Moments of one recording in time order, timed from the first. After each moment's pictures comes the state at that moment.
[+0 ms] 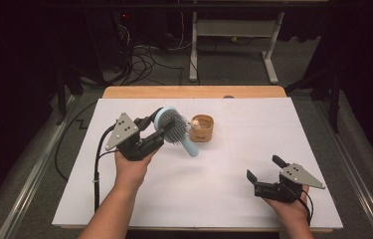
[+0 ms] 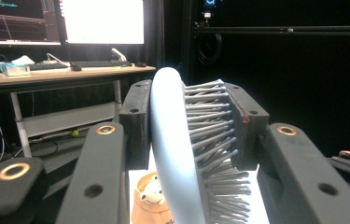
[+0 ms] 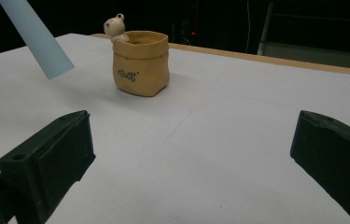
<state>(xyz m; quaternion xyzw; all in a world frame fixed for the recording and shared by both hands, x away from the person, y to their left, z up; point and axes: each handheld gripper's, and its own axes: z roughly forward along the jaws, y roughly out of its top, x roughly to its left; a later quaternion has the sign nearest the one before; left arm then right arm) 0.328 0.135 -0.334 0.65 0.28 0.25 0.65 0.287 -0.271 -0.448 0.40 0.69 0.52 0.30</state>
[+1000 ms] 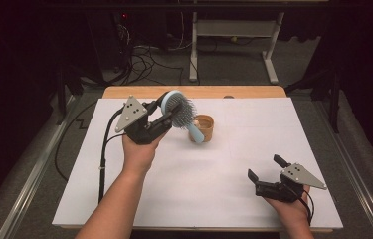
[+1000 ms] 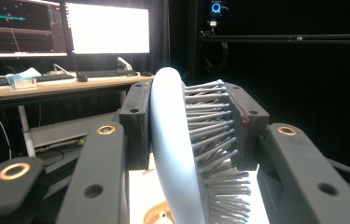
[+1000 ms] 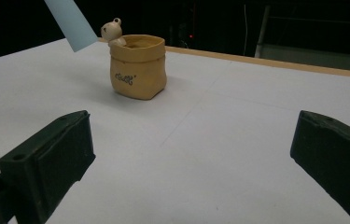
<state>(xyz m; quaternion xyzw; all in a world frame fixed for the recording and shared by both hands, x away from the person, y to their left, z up) 0.353 0.118 -0.309 0.65 0.28 0.27 0.66 0.286 -0.273 -0.447 0.41 0.69 0.52 0.31</state>
